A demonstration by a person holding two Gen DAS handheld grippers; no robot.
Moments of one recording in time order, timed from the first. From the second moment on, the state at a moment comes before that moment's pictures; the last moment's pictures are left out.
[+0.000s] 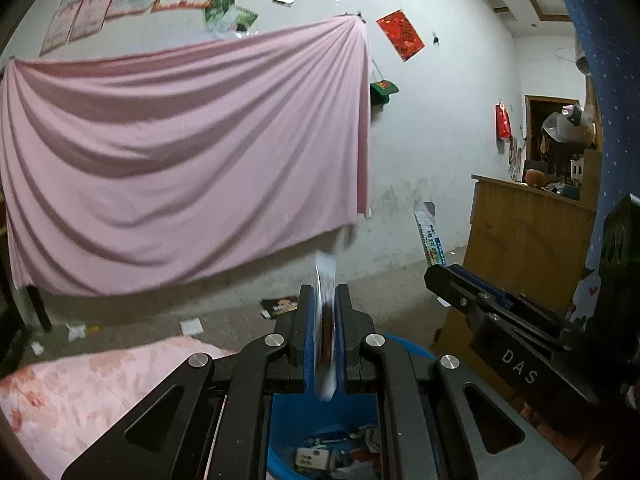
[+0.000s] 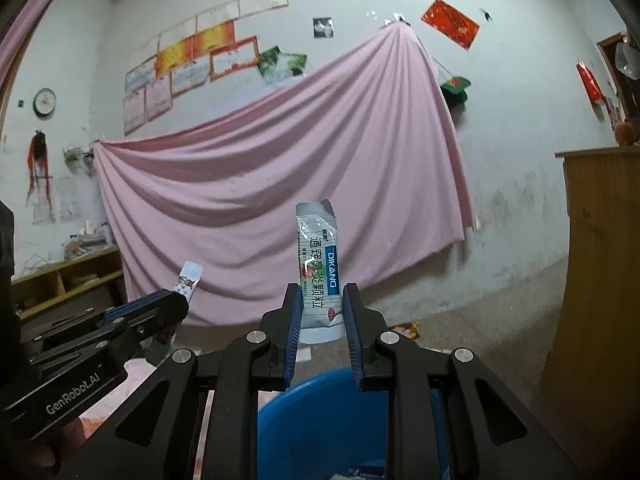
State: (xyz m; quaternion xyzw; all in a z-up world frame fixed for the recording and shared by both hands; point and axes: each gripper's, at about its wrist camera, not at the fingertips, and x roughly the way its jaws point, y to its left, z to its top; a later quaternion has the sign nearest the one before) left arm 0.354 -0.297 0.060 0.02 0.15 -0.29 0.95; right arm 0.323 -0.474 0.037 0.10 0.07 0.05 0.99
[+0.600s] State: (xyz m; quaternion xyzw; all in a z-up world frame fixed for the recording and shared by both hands) left arm 0.371 -0.286 0.064 -0.01 0.20 -0.28 0.94; right arm 0.333 -0.480 0.029 0.10 0.11 0.05 0.99
